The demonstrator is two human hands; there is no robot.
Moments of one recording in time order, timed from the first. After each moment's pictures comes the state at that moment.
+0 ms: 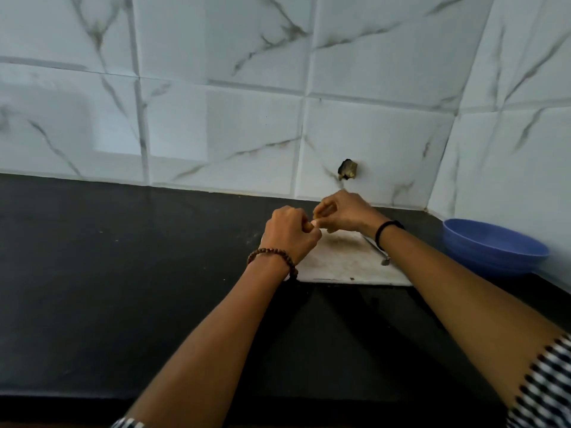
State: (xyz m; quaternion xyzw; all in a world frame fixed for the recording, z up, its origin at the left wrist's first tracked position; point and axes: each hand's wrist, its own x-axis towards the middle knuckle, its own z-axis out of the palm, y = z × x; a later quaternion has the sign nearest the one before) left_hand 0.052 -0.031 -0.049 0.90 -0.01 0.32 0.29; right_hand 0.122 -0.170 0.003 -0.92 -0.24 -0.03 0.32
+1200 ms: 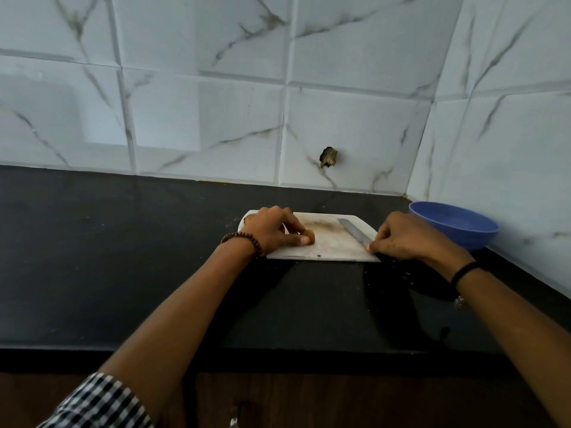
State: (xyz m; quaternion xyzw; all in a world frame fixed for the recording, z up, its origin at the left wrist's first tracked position) left_hand 0.024 -0.038 -0.043 0.94 -0.13 0.12 0.27; right_hand 0.027 -0.292 0.001 -0.99 -0.07 -0.02 0.14
